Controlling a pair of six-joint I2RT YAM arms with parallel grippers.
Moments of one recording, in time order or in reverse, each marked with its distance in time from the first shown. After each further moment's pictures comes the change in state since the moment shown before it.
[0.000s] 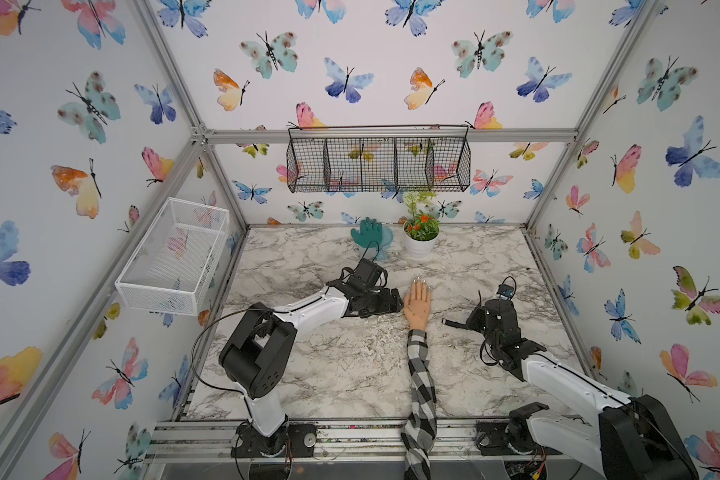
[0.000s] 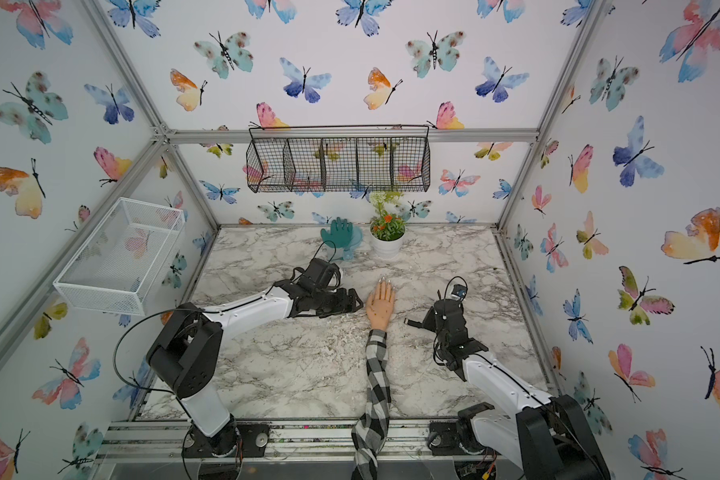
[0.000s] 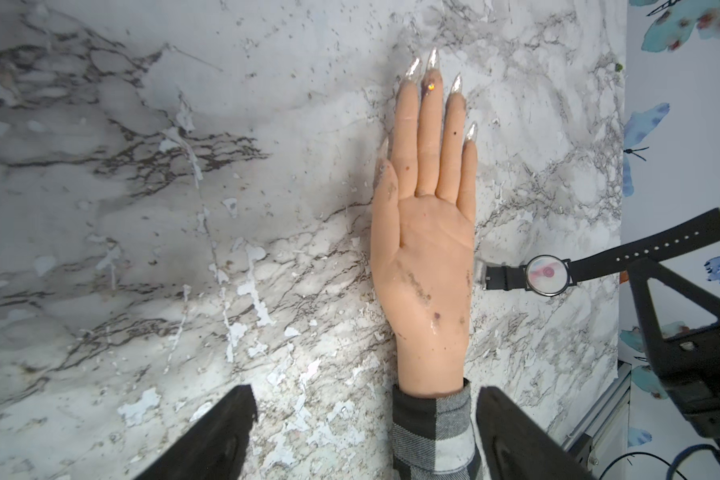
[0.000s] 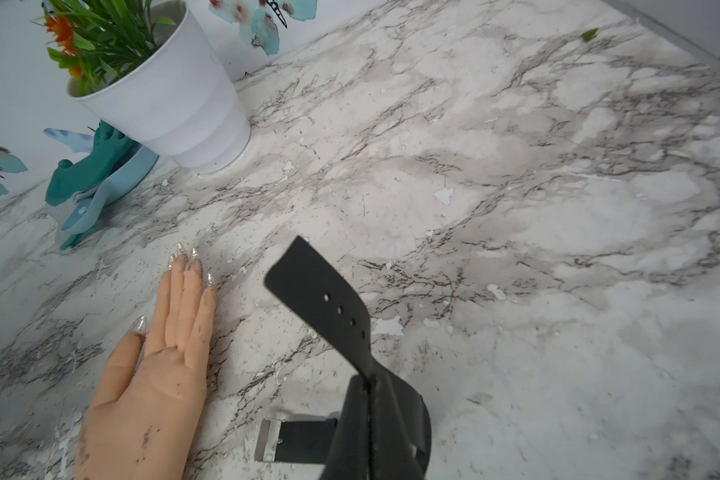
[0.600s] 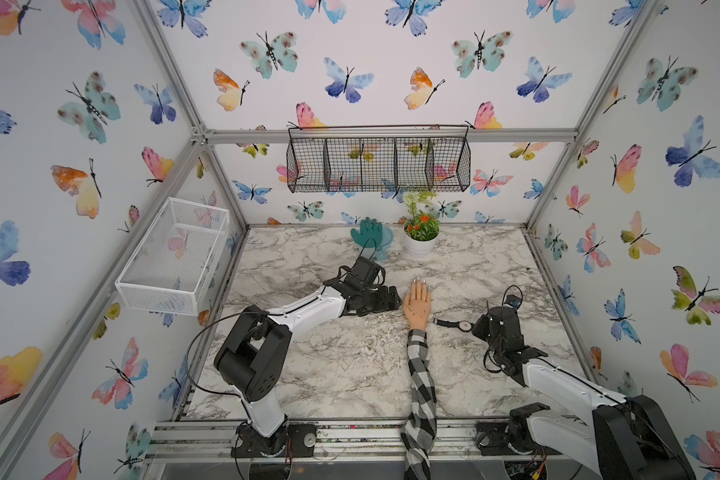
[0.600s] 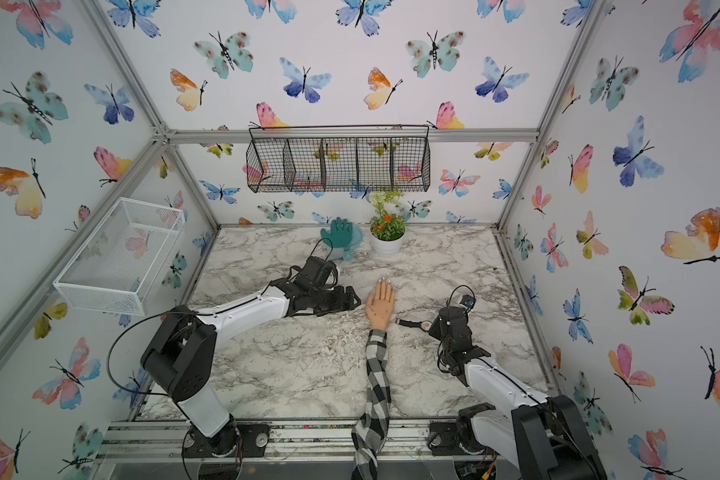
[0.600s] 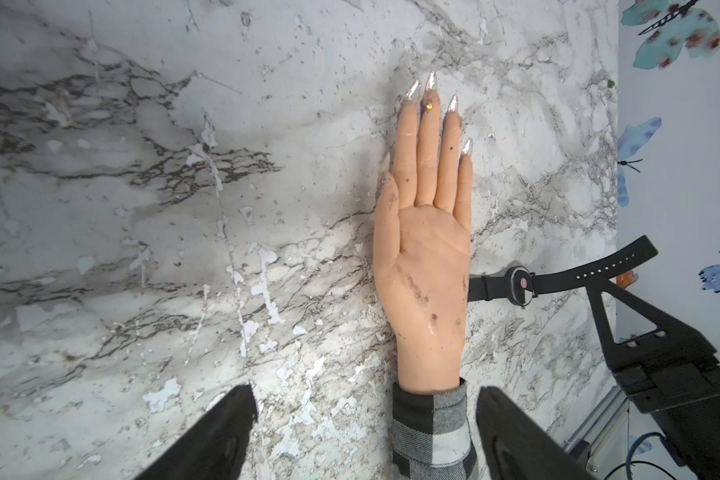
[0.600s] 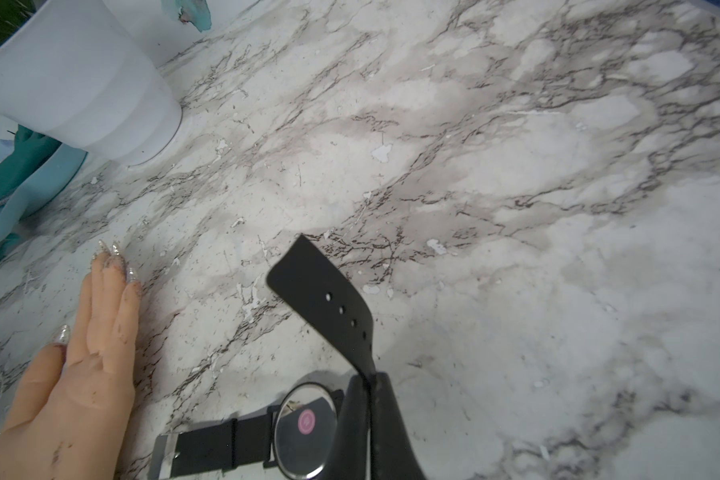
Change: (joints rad) left arm 0.005 -0.028 0.000 -0.015 -0.015 0.000; right arm -0.063 0.002 -0.071 0.003 0.005 0.065
